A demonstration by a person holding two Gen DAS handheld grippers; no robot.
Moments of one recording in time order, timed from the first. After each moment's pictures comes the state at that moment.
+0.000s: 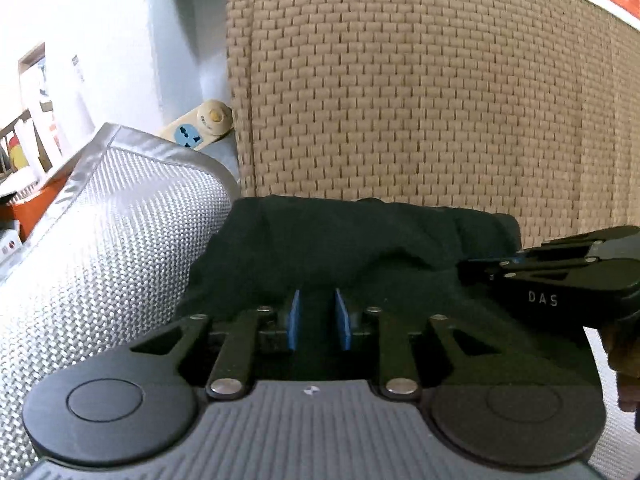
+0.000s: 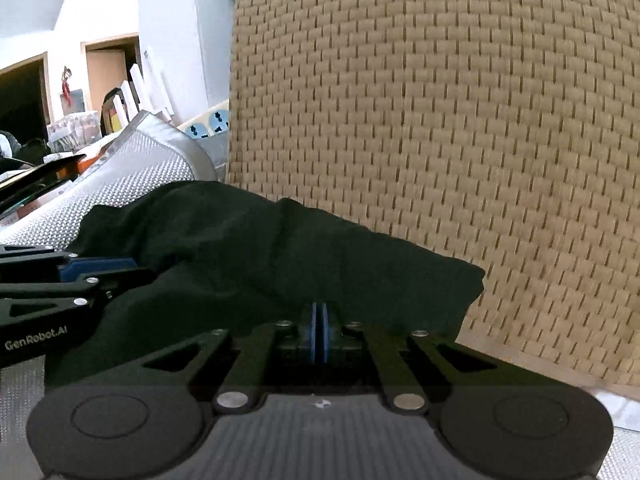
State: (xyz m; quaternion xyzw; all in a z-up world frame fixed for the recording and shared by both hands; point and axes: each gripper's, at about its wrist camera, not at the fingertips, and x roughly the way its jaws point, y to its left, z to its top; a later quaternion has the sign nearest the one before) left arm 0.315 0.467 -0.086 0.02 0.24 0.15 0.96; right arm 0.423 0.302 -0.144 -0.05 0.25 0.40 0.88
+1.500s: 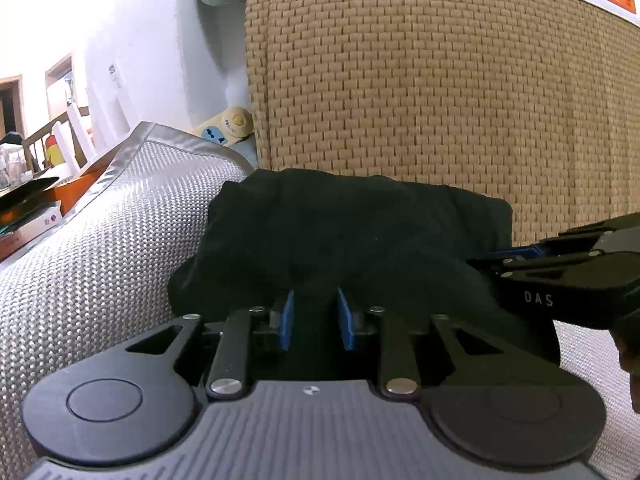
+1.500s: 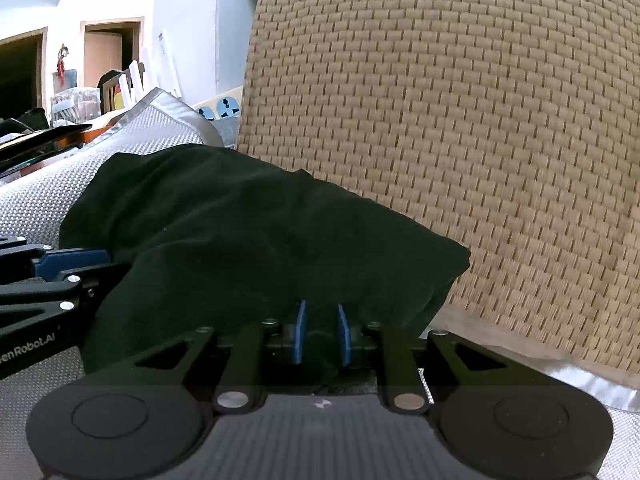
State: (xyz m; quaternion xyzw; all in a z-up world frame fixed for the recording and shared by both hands) left arm 0.276 0.439 -0.110 0.02 0.22 0.19 0.96; right arm 0.376 0.291 -0.157 -0.09 0.22 0.36 0.90
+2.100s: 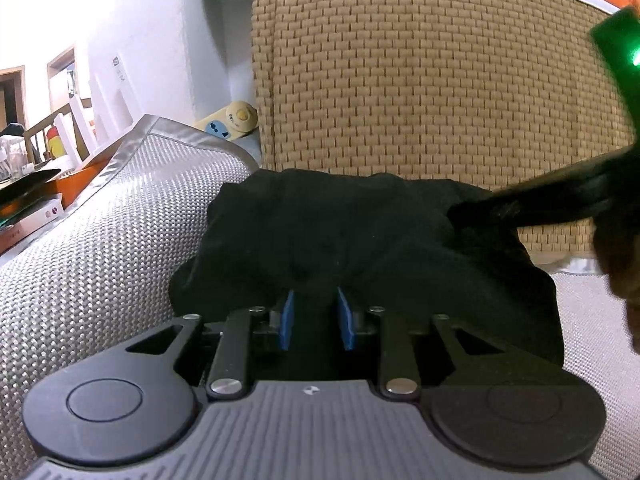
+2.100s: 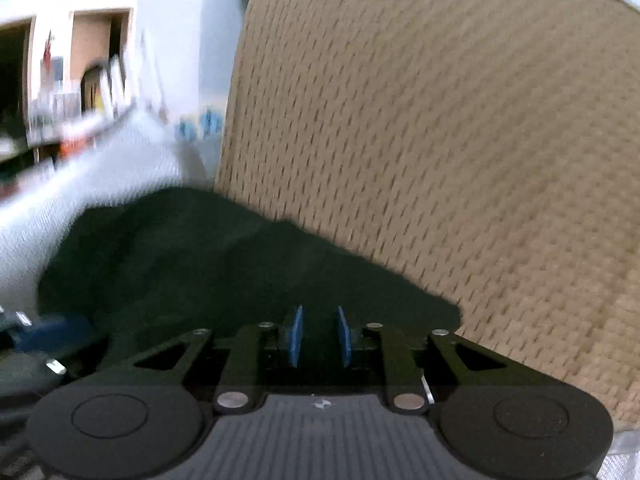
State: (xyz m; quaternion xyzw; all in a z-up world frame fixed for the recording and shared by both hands) left arm 0.277 0.443 -0.107 0.01 0.23 0.19 0.96; right arm 0.404 0.327 -0.125 -0.13 0.25 0.34 0.90
